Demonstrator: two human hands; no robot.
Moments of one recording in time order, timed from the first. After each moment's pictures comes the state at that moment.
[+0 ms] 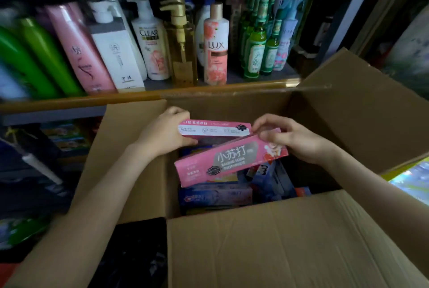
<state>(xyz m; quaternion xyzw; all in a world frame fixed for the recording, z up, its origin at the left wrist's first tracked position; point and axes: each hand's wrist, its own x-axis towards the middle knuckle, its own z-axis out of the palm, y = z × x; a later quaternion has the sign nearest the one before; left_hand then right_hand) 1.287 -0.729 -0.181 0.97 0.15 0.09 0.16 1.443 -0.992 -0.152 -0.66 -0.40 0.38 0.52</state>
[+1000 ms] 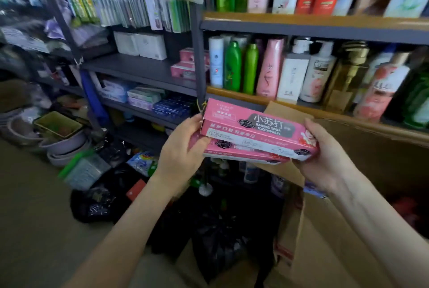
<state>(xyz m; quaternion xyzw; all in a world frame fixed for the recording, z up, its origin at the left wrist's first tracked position) 0.956 -0.786 -0.145 0.83 0.33 0.44 -0.05 1.207 -0.876 -0.107 -0.44 -0.19 0.54 0.69</state>
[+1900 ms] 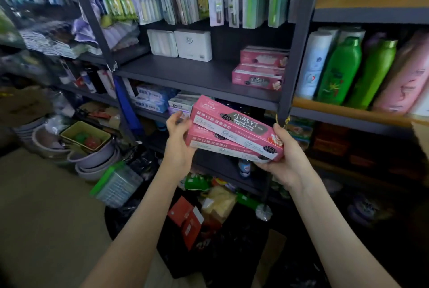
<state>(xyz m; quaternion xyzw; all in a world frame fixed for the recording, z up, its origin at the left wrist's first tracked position) 0.755 -0.510 -0.146 0.43 0.36 0.55 0.62 0.956 -0.575 -0.166 -0.45 -0.15 0.59 0.65</state>
